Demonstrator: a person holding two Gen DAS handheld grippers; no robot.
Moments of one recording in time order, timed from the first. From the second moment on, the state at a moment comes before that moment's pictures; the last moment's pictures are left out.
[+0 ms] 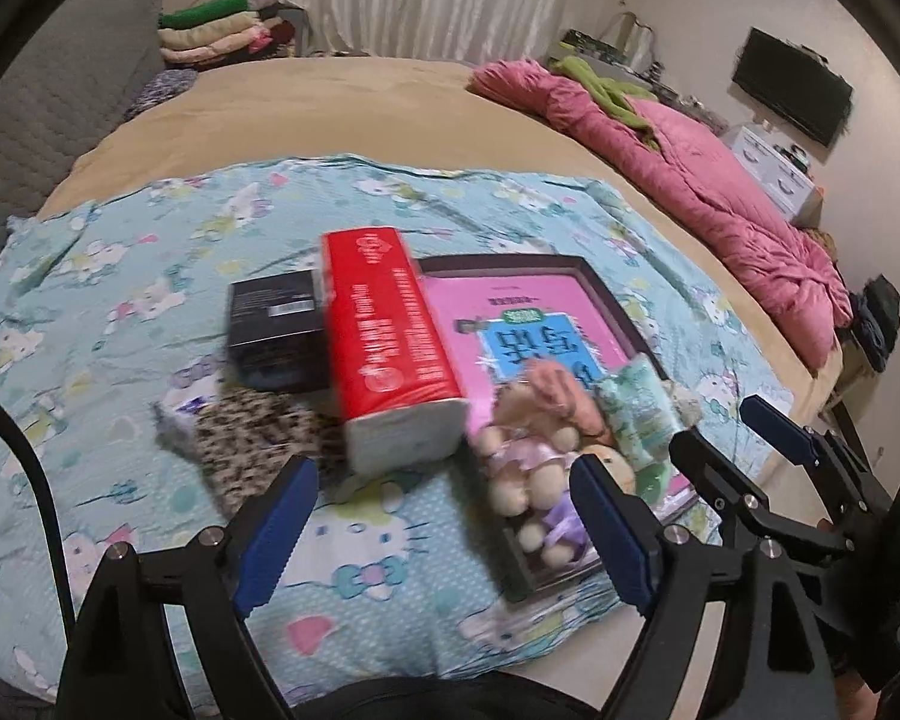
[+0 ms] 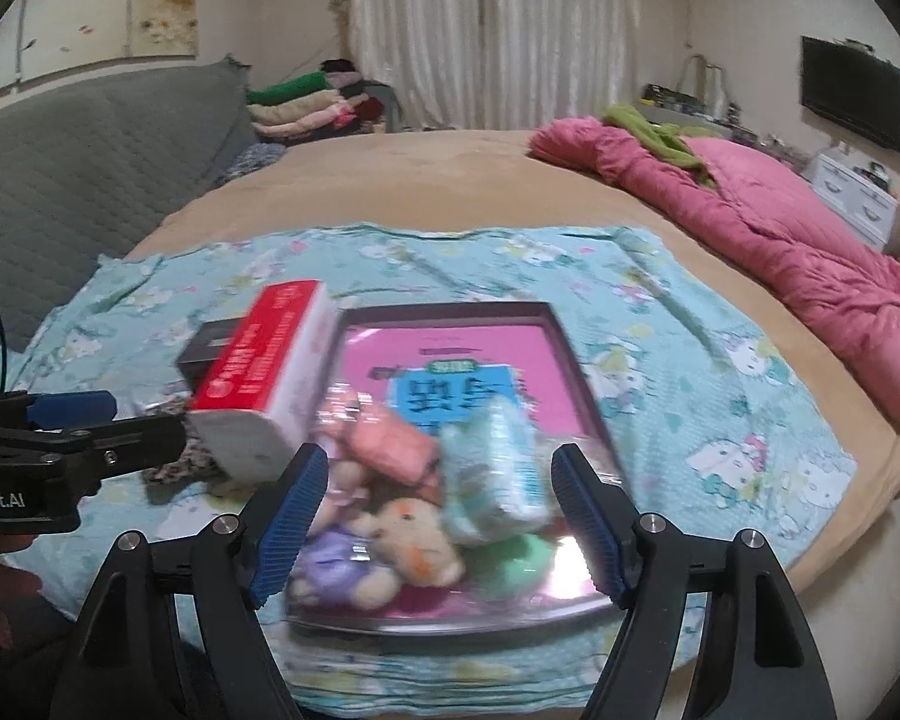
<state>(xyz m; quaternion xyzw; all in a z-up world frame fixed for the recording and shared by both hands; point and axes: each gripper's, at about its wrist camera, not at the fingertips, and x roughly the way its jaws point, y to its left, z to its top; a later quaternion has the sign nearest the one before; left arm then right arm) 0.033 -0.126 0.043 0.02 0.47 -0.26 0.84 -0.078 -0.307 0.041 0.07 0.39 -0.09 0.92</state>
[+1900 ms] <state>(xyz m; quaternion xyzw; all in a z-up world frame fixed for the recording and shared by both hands) 0.199 0.027 -0.105 -0.20 0.58 -0.17 0.77 0.043 -0.064 -0.106 -0.28 0.43 0.11 0.85</state>
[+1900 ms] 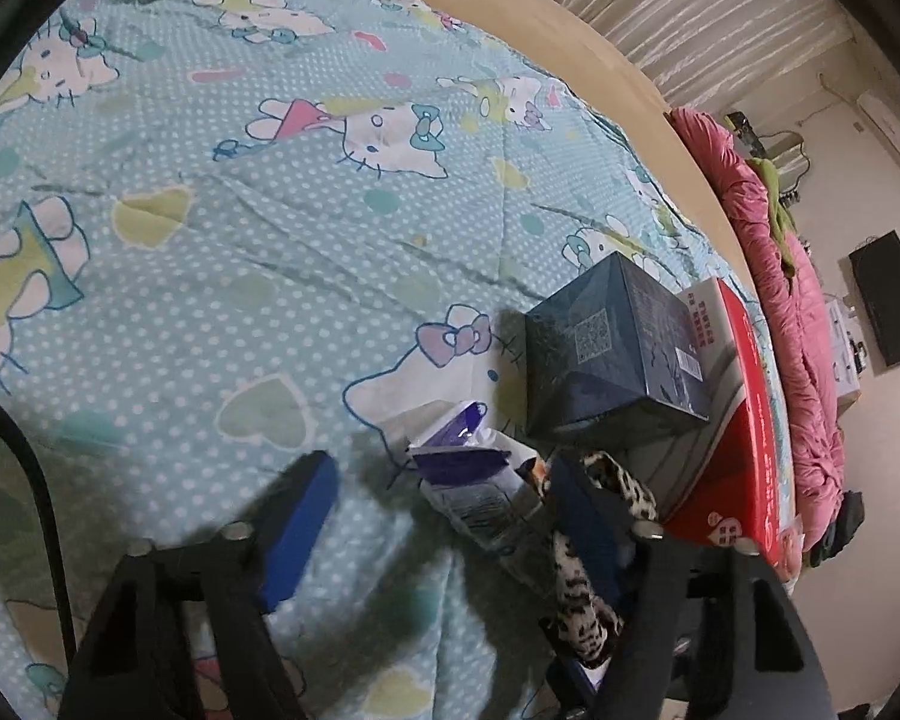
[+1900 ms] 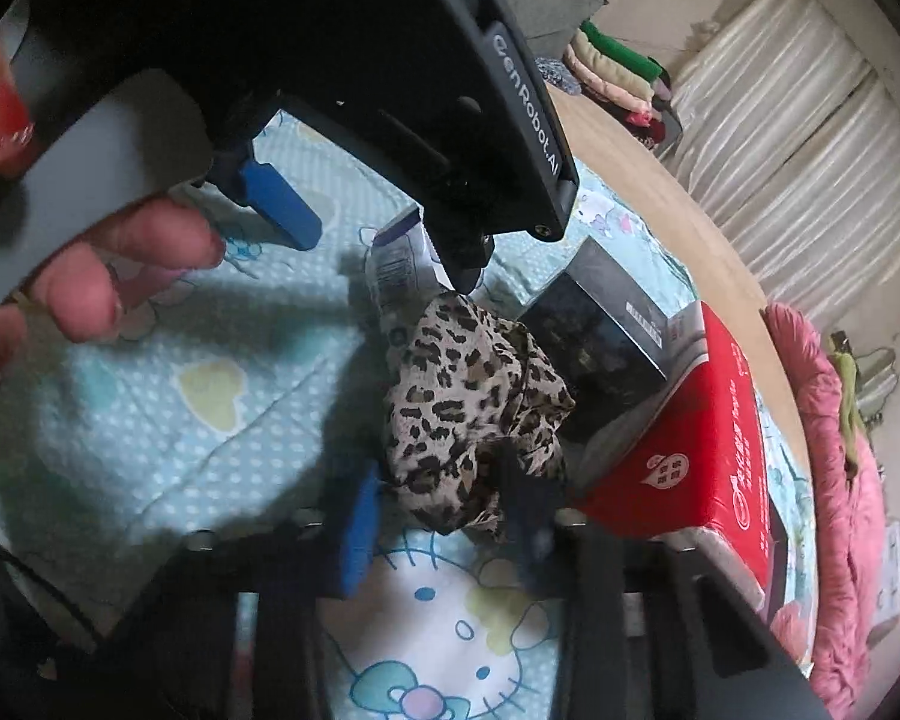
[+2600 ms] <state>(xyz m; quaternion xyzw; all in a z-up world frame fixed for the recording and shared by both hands) 0.144 0.045 -0.069 -0.24 0.55 -0.19 0.78 0.024 -0.131 -0.030 -0.12 0.42 0.14 0.89</state>
